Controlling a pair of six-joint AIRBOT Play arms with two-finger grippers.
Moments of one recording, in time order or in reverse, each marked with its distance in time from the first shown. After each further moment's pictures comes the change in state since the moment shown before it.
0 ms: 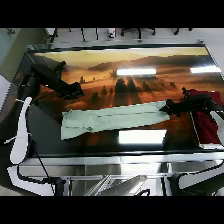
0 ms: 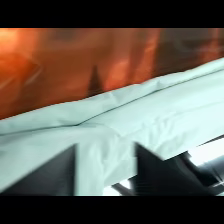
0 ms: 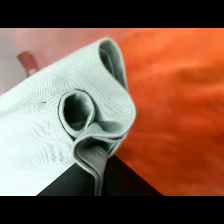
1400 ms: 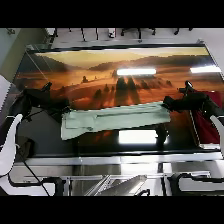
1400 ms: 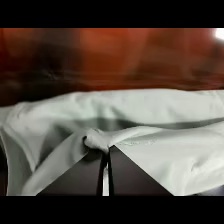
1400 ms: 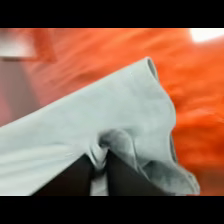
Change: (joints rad) left arm 0.193 0.119 -0.432 0.011 -0.239 0.059; right arm 0.118 0.235 -0.117 -0.155 0.285 0.149
